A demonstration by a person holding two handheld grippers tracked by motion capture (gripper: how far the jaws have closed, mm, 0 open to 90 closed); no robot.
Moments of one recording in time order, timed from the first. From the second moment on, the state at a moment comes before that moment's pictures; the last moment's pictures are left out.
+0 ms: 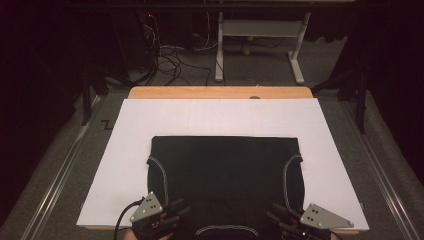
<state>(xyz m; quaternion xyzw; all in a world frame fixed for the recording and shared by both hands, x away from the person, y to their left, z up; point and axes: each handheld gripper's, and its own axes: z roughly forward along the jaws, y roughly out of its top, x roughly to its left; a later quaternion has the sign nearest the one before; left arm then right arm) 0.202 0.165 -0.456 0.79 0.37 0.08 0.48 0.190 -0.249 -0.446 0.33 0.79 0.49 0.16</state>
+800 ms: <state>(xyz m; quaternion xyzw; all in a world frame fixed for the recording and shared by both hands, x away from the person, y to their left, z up) 0.278 0.230 -0.453 0.75 0.43 0.16 0.47 0.275 -0.284 -0.447 0.43 0.72 0.48 0.24</state>
